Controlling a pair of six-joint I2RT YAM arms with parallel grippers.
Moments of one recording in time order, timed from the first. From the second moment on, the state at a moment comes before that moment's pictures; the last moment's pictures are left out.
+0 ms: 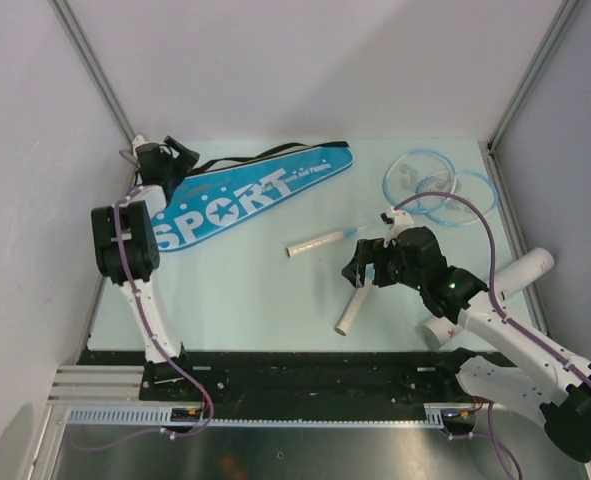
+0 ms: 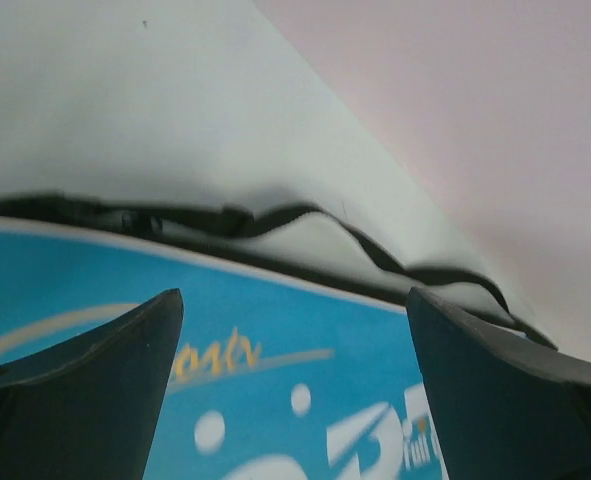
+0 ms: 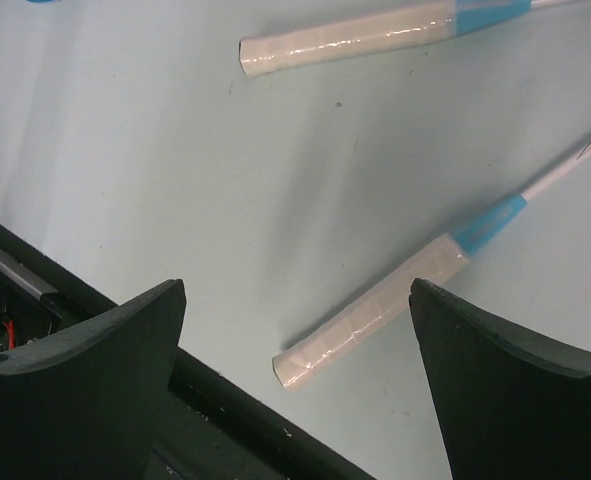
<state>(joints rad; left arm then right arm) 0.16 2.07 1.42 0.22 0.13 -0.74 0.63 0.94 0.72 -0.33 -0.06 0.47</state>
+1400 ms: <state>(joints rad) 0.28 1.88 1.11 -0.01 0.33 -0.82 0.59 1.50 0.80 0.14 -0.40 0.76</state>
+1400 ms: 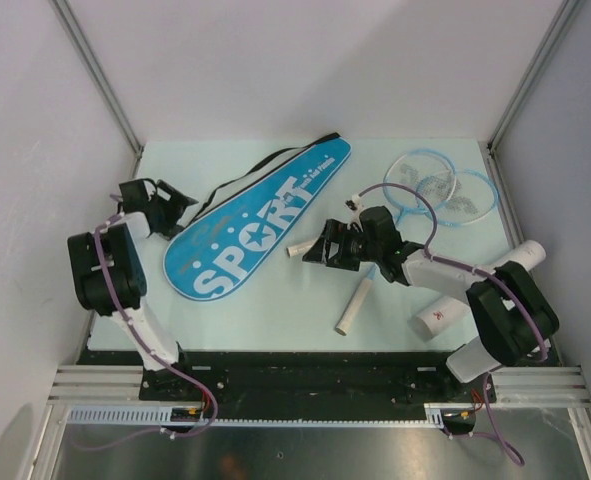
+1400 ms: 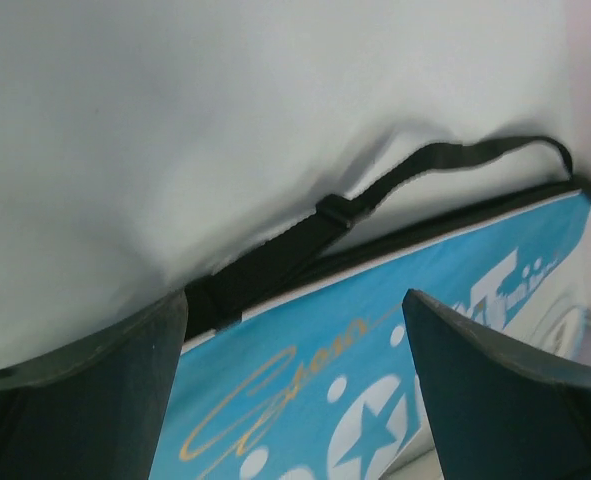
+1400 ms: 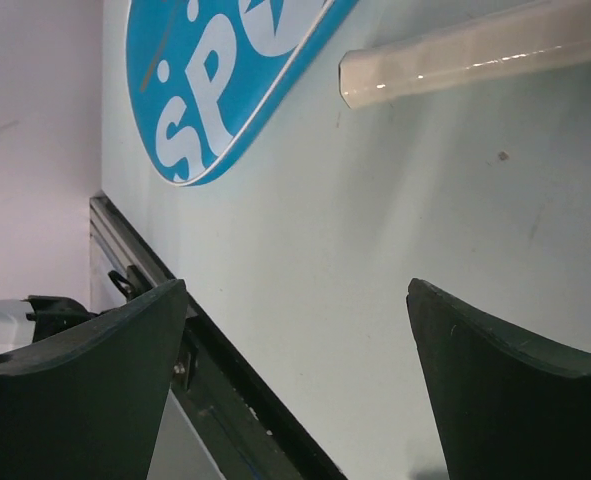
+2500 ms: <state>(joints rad) 0.03 2.05 1.53 -0.41 0.00 -0.17 0.64 1.49 0.81 0.19 -0.42 0.80</state>
